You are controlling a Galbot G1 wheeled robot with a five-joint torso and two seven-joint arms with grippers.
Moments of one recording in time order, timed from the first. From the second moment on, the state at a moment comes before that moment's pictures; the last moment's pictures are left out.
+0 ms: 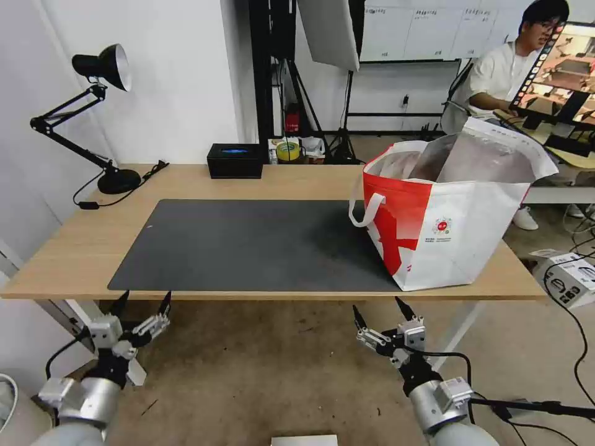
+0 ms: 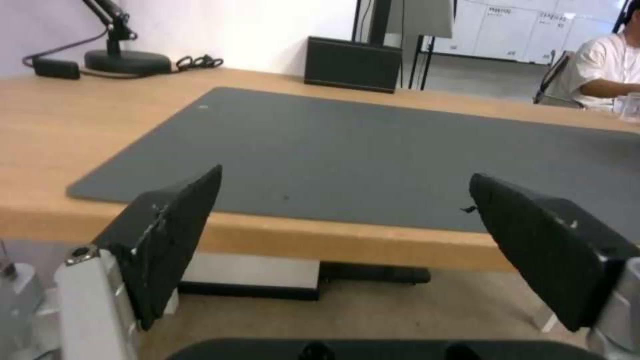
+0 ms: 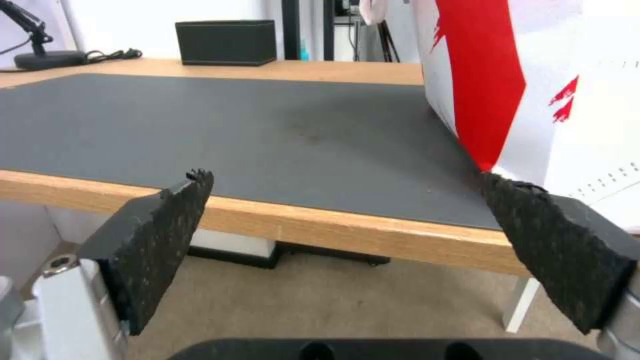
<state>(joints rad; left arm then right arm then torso) 1.79 -1.04 -0.70 -2.02 -0.64 -0.26 -0.01 -1.56 0.85 0.13 2.15 0.40 0.15 0.42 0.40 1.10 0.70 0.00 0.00</state>
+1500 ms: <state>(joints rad) 1.77 -1.04 -0.68 -2.01 -0.62 -0.26 -0.01 -1.56 0.85 0.13 2.15 0.40 0.15 0.42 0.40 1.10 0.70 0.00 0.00</state>
